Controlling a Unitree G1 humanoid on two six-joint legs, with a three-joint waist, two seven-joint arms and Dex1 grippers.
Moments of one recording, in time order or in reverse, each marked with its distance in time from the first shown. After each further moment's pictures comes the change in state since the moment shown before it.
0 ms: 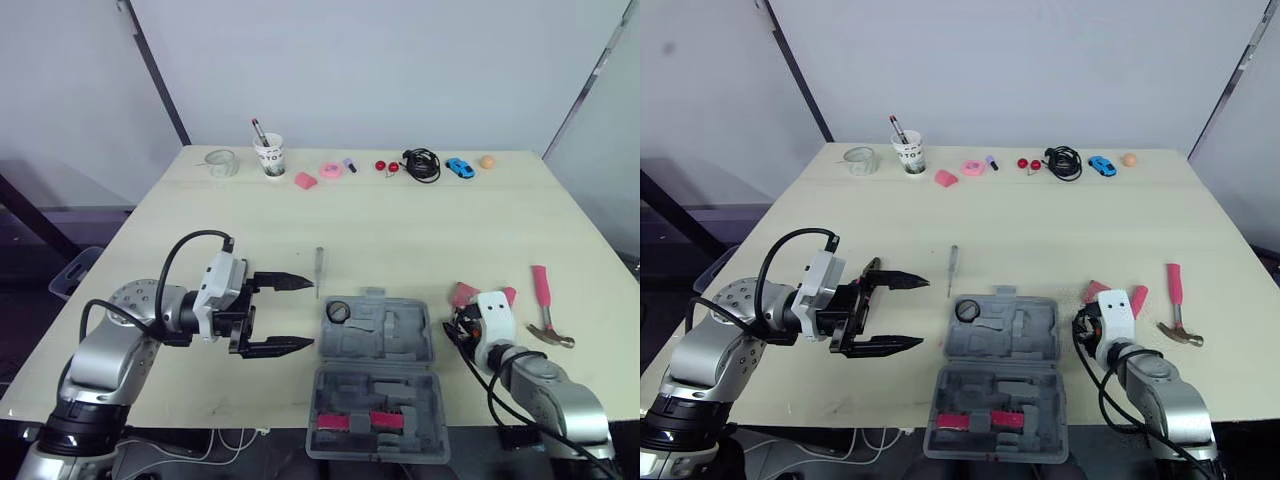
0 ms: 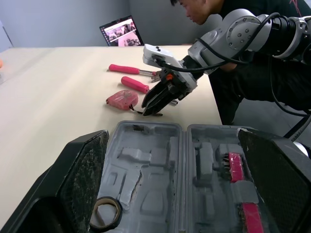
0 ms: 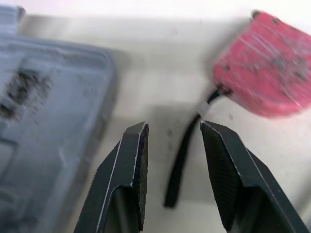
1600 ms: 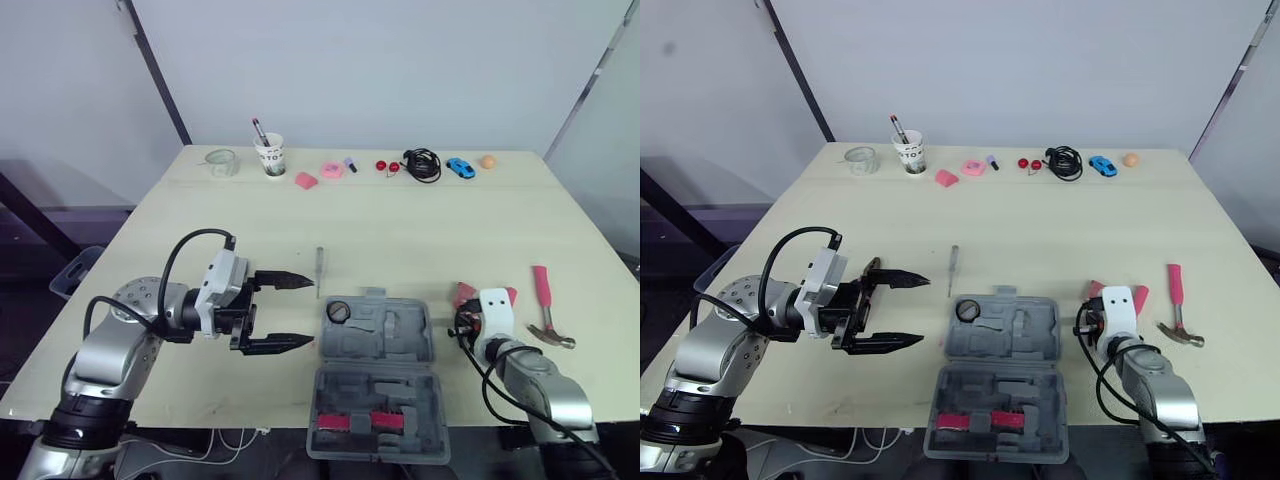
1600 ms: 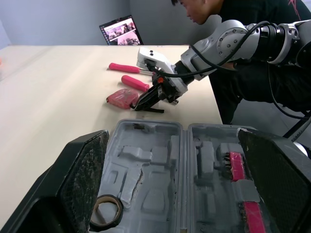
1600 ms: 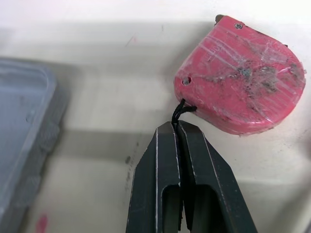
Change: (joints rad) left arm -0.028 -0.004 -0.018 0.038 0.002 -0.005 -0.012; right arm -0.039 -0.002 0.002 0.161 -0.042 -0.136 -0.016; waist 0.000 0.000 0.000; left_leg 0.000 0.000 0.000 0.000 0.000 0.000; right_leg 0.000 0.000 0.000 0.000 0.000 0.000
